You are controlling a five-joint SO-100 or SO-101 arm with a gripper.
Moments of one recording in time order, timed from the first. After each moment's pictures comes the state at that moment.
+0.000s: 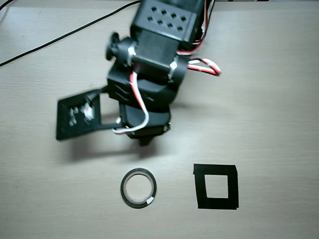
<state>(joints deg) 13.7 117.2 100.2 82.2 -26.6</state>
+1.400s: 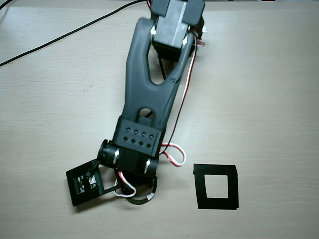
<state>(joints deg) 13.0 71.5 82.4 64.7 -36.5</state>
